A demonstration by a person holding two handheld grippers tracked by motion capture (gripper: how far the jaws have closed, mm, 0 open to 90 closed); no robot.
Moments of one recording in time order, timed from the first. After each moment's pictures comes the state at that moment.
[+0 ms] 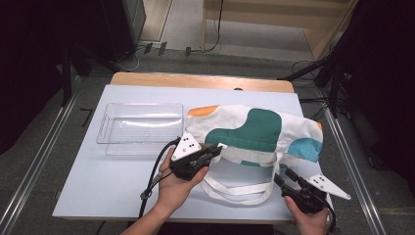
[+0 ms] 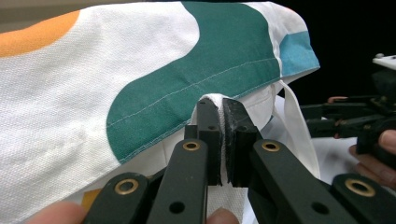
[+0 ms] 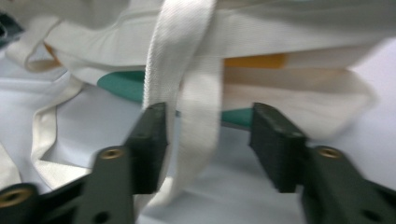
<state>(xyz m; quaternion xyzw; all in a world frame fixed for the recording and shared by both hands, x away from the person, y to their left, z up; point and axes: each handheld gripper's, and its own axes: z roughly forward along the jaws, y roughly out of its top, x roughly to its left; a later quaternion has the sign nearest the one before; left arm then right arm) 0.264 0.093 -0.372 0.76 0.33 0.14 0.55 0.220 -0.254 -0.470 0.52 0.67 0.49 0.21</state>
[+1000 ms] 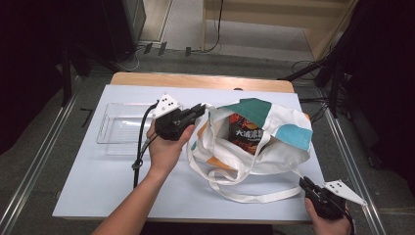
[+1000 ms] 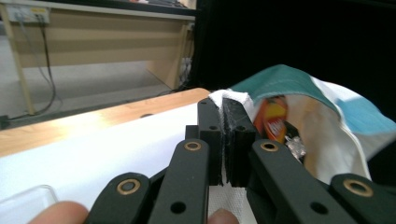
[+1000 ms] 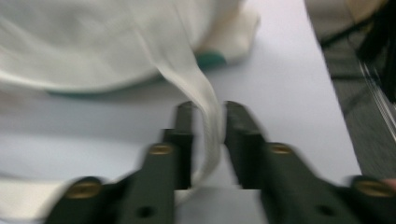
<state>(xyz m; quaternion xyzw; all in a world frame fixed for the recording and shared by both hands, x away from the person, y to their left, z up) 0.331 0.127 -0.335 0.70 0.38 0.18 0.58 0.200 -0.302 -0.471 0.57 0.65 0.42 0.27</state>
